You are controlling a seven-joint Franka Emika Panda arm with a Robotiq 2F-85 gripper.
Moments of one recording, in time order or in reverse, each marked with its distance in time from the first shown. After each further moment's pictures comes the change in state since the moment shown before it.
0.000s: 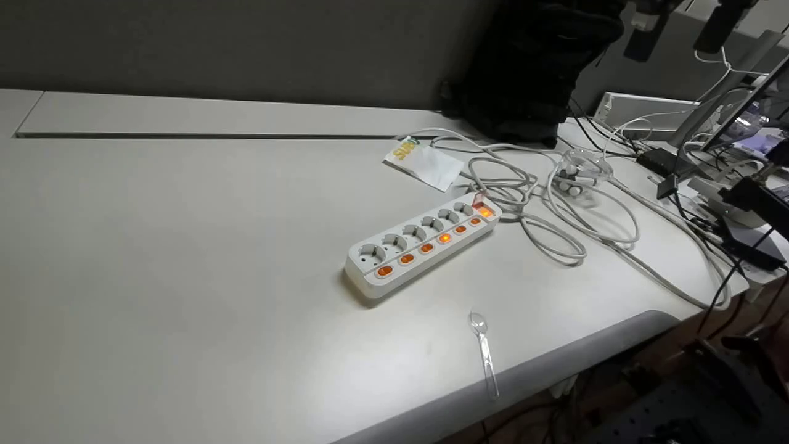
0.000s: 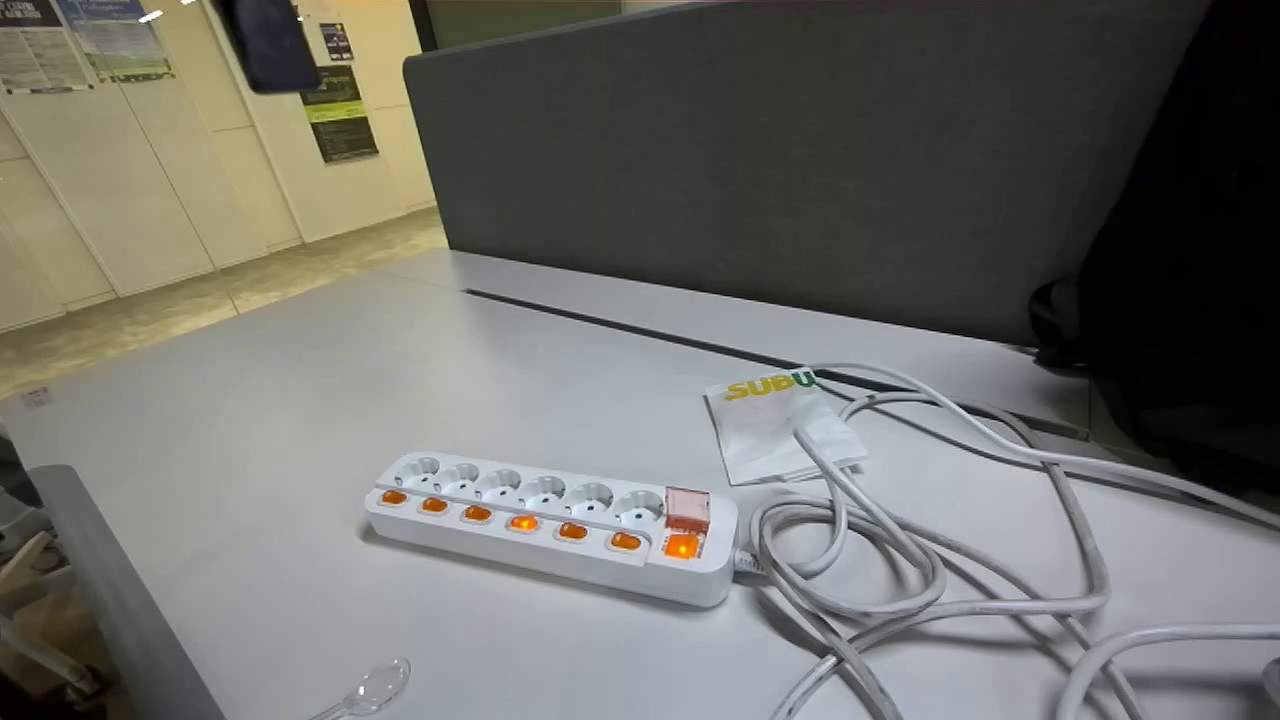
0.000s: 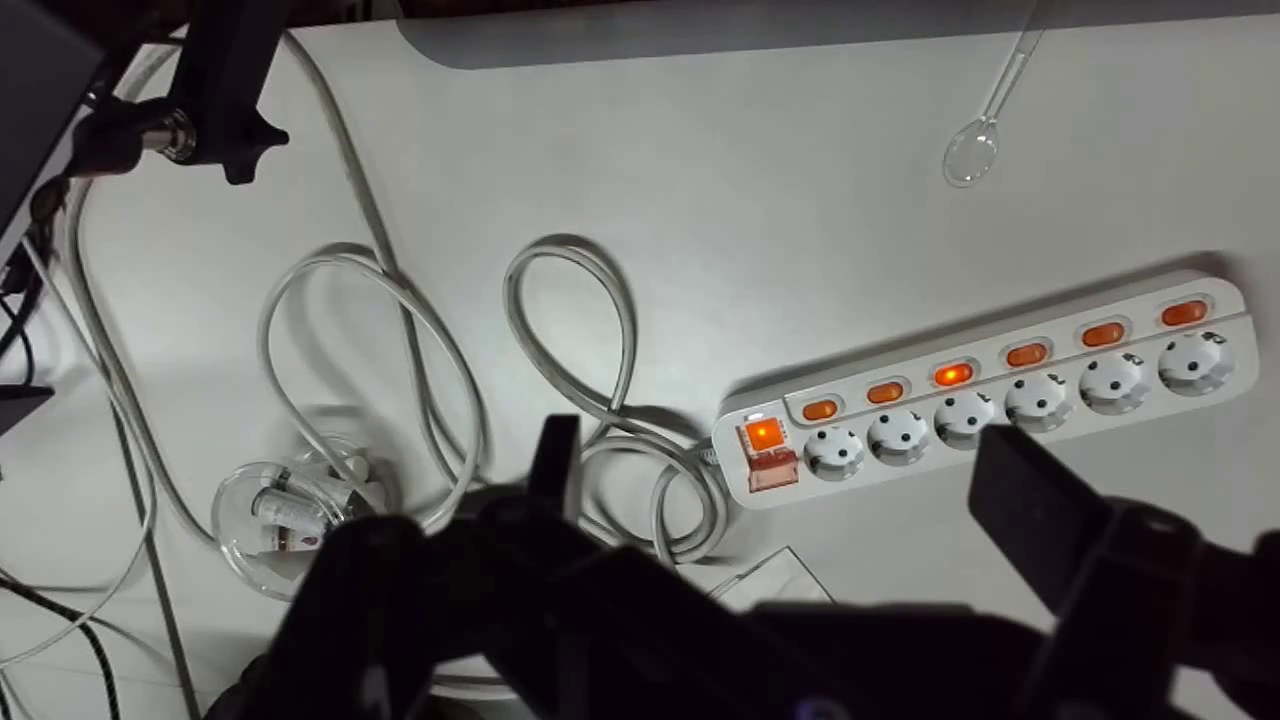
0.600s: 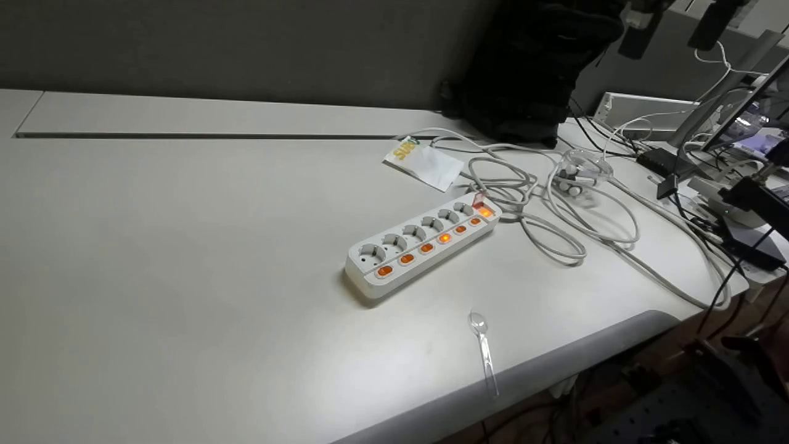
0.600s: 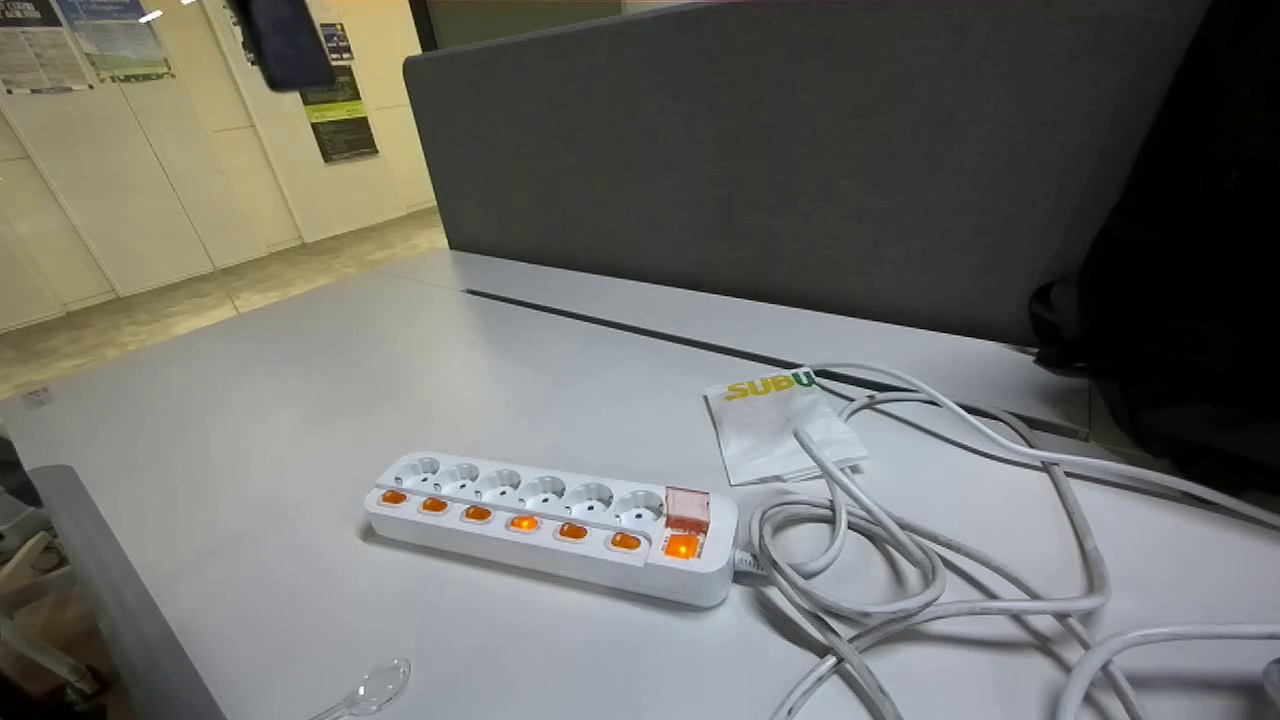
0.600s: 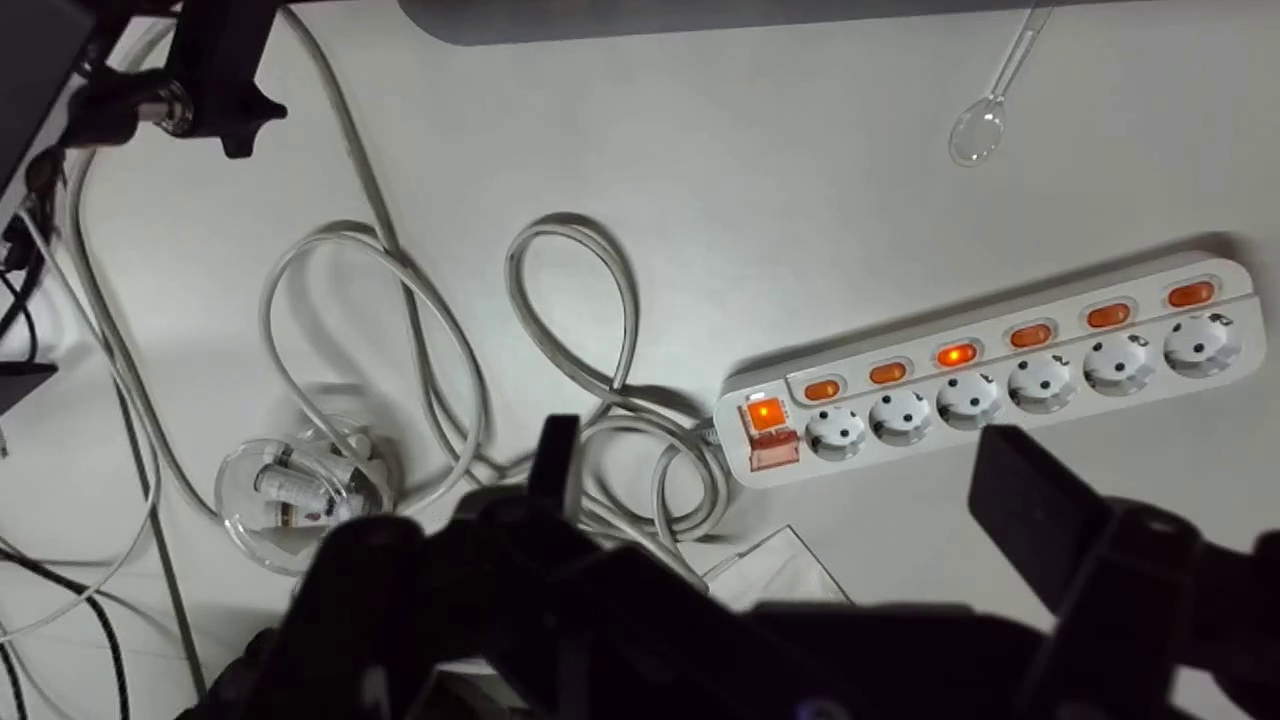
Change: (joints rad) arm 0.003 0.001 0.002 -0.004 -0.008 0.030 0.005
